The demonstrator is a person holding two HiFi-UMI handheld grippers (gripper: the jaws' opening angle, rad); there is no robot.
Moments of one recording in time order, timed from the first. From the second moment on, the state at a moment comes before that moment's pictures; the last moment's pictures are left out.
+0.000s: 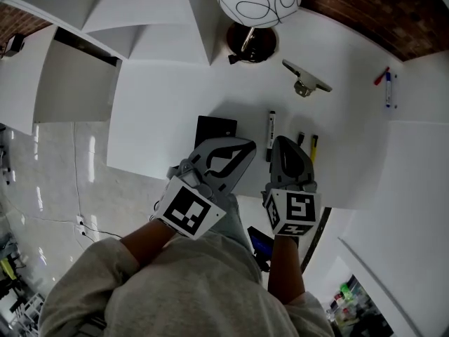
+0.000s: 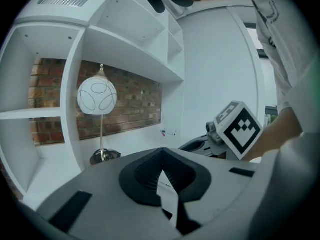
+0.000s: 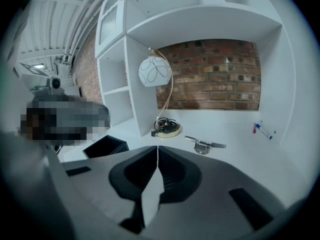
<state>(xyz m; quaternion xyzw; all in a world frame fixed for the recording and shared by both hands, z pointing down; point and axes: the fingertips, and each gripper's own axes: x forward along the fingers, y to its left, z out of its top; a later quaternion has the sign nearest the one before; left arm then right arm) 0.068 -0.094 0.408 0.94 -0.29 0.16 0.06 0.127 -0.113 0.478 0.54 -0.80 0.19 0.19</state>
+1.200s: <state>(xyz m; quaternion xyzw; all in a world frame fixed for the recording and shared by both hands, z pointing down) 0.081 -0.108 0.431 0.94 -0.29 0.18 0.10 0.132 -0.134 0.600 0.47 -0.72 0.35 0.36</state>
